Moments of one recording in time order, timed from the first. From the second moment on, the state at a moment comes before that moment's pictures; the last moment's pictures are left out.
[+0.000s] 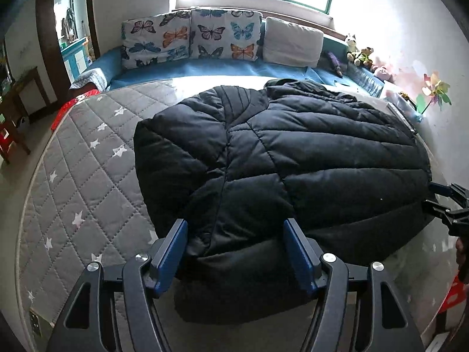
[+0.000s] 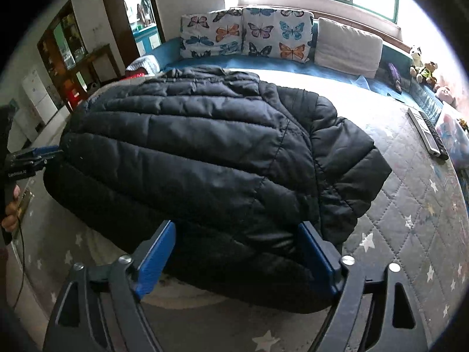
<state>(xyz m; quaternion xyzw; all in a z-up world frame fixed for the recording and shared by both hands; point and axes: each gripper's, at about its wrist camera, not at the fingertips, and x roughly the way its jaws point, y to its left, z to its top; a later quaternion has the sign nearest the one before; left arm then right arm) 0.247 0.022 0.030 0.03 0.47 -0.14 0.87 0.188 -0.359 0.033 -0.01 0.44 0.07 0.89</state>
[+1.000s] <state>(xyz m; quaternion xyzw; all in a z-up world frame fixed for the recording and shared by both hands) 0.242 0.070 0.058 -0.05 0.46 -0.14 0.87 0.183 -0.425 0.028 0.14 0.46 0.09 0.87</state>
